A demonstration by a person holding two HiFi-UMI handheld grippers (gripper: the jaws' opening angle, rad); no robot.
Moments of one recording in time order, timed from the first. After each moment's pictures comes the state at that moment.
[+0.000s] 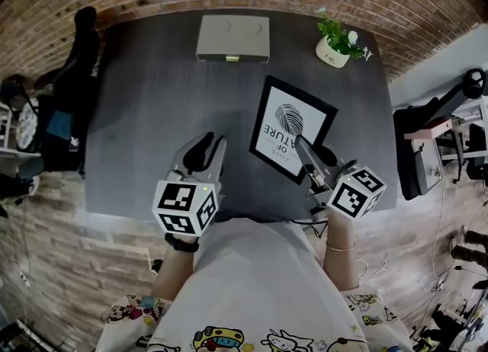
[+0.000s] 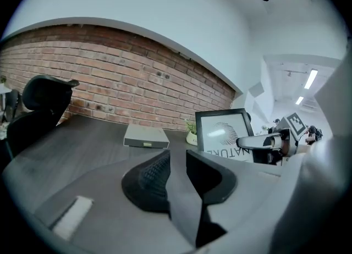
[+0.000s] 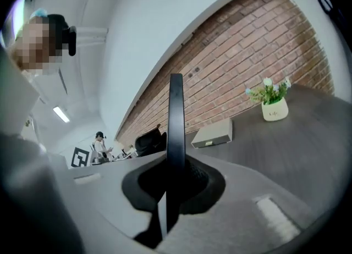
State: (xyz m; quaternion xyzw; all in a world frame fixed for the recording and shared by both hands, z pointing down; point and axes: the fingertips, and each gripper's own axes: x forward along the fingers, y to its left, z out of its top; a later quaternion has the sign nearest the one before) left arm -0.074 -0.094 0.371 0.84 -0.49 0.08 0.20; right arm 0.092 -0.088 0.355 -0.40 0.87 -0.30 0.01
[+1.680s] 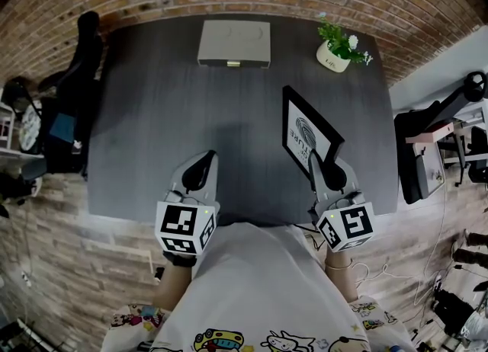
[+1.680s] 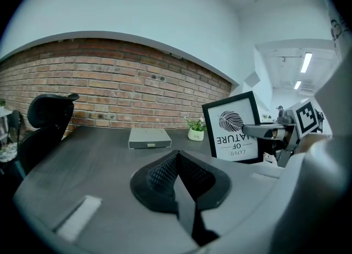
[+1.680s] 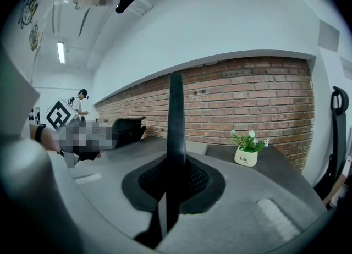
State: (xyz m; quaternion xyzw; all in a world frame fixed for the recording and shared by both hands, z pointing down) left arm -0.079 -0.071 0.366 0.84 -0.50 0.12 0.15; right arm 0.118 -0.066 0.338 -0.51 0.85 -0.08 -0.09
